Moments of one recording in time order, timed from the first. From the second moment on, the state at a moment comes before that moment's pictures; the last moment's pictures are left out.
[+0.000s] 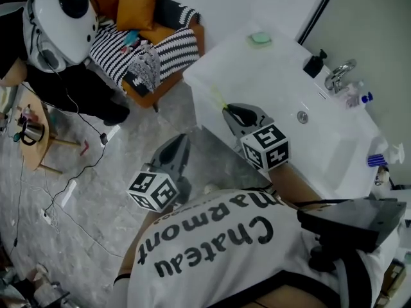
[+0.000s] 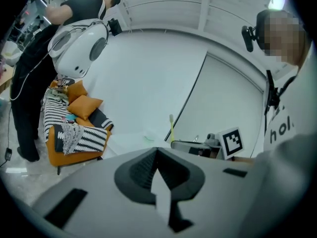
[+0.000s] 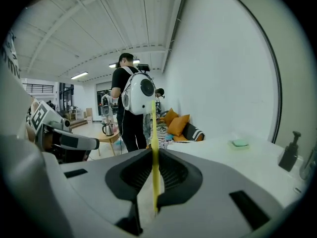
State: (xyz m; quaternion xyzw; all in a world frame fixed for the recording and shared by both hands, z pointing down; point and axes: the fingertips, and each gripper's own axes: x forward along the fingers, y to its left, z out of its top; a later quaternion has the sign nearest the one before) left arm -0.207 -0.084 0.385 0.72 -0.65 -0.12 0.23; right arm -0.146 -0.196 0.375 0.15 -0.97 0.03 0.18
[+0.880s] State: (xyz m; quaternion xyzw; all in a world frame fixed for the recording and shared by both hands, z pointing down) left arm -0.223 -0.166 0.391 0.75 -0.61 -0.08 0.23; right arm -0.167 -0.259 0.378 0.19 -0.97 0.08 0.15
